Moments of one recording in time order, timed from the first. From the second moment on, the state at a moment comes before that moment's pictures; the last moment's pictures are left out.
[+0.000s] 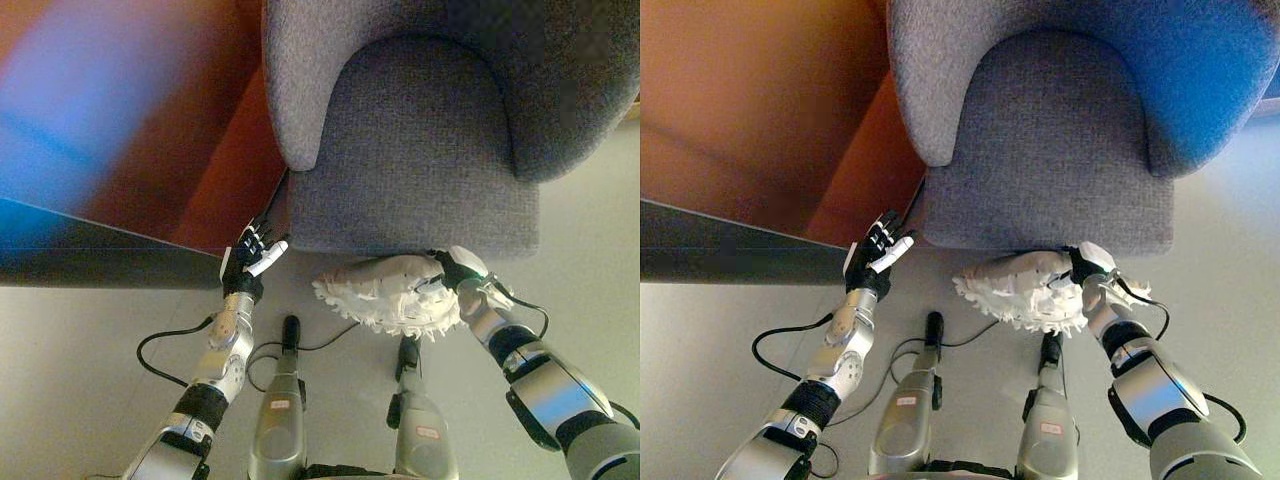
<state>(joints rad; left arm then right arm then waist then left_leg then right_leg) -0.35 0.26 -0.25 0.58 -0.65 -0.36 0.12 -0.73 -0.46 0.55 1.14 -0.24 0.08 -0.16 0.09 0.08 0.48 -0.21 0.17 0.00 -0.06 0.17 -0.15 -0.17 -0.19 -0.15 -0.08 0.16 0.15</state>
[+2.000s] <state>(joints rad) -0.02 0.27 -0.12 0.57 -0.63 -0.23 0.06 -0.16 -0.54 0.38 0.55 -0.37 0.17 -0.02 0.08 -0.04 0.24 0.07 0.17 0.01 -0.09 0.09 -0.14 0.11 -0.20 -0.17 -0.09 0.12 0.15</state>
